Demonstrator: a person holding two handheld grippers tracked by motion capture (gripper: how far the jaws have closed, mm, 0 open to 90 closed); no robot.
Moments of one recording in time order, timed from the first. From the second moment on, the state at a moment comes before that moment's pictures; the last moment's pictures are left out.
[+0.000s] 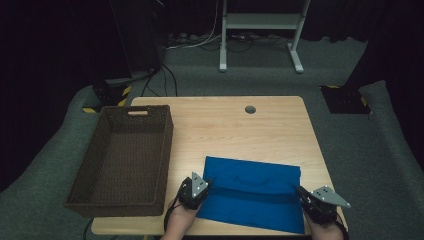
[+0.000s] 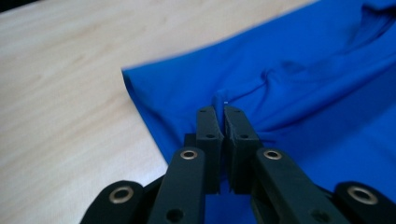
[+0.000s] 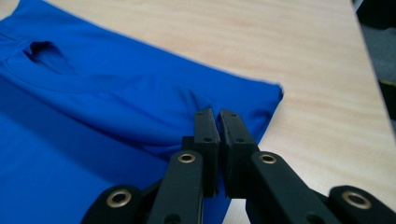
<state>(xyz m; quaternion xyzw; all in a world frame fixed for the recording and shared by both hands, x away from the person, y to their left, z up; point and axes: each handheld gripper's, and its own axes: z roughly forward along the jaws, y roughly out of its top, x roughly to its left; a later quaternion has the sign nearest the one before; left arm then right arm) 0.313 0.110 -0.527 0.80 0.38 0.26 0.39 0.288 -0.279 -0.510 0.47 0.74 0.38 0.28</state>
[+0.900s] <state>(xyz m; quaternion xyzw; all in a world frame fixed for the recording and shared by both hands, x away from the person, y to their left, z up) 0.313 0.111 -0.540 0.80 0.40 0.24 0.37 0.283 -0.280 -0.539 0.47 0.76 0.35 0.27</state>
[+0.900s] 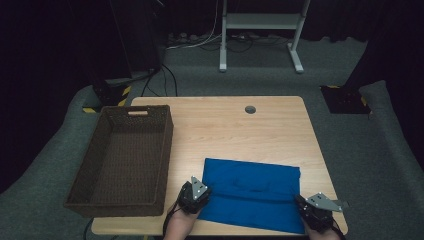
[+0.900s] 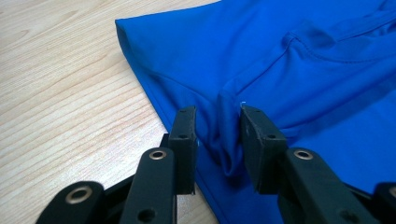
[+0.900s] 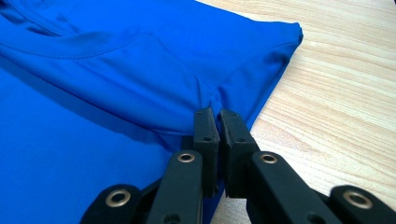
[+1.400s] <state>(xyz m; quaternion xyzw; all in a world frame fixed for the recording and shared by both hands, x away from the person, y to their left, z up) 0.312 0.109 -0.540 0.80 0.41 0.25 0.36 0.290 -0.278 -0.536 0.47 0.77 0.33 0.26</state>
